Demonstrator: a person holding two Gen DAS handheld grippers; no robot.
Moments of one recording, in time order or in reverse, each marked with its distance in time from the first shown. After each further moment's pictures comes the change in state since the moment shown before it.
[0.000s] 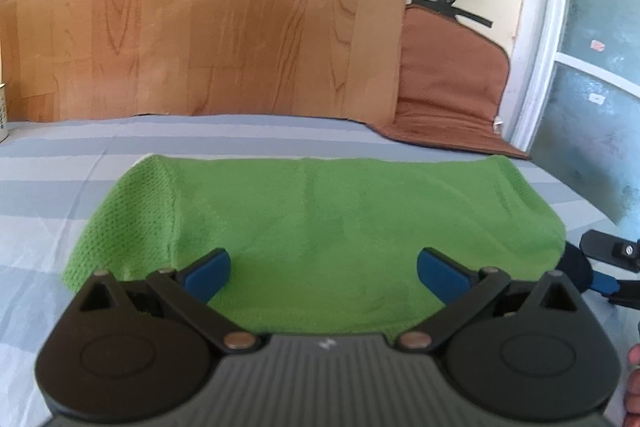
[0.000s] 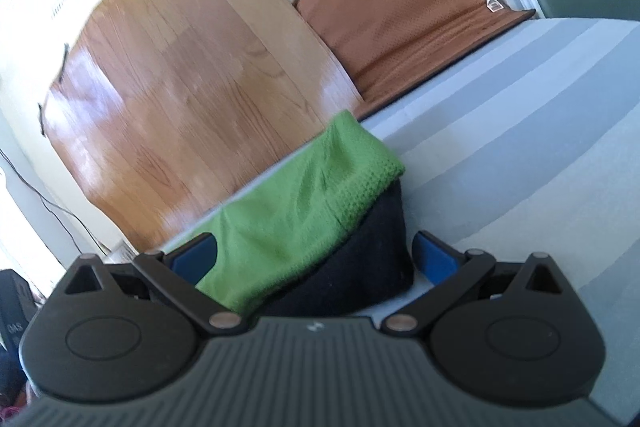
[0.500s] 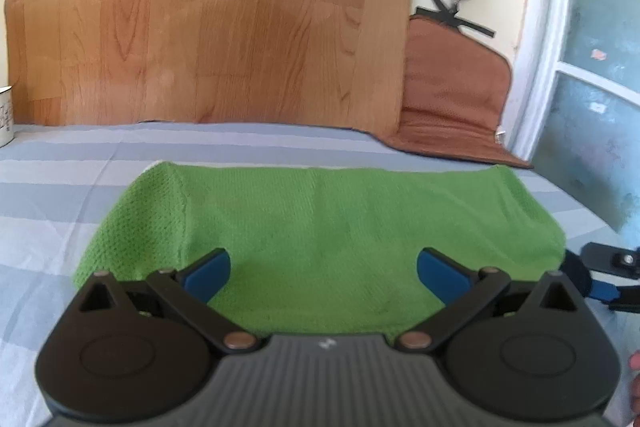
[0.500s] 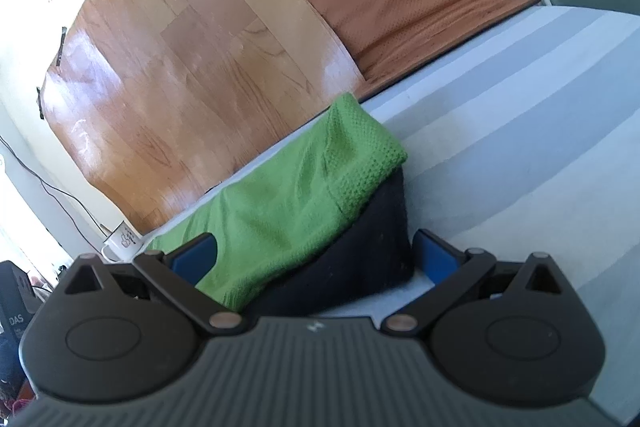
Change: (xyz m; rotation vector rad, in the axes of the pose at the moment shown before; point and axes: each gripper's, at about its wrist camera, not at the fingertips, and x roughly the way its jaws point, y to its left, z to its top) left arm -0.008 0.004 -0.001 -0.003 -0.039 -0.008; right arm 0.001 -0.004 0.007 0.014 0.076 0.024
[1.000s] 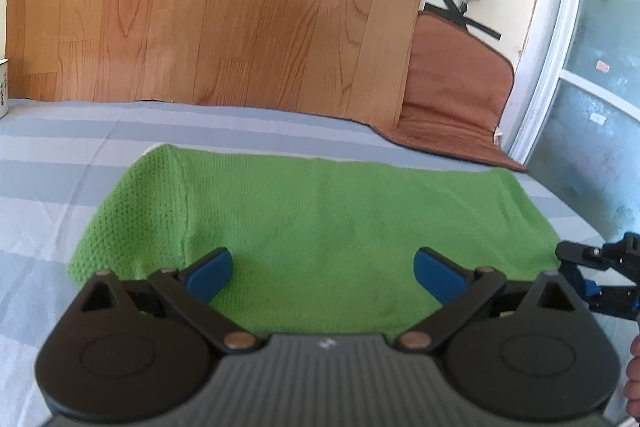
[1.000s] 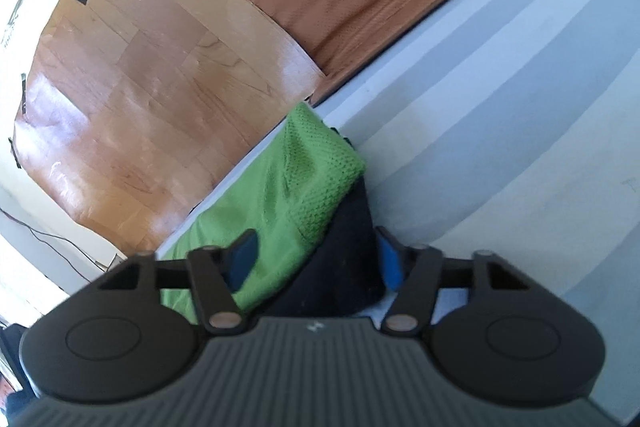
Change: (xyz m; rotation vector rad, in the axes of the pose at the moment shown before) left arm 0.008 0.013 0.005 -0.056 0.051 -0.024; right arm 0.009 -0.013 0.011 0.161 0.026 -0.041
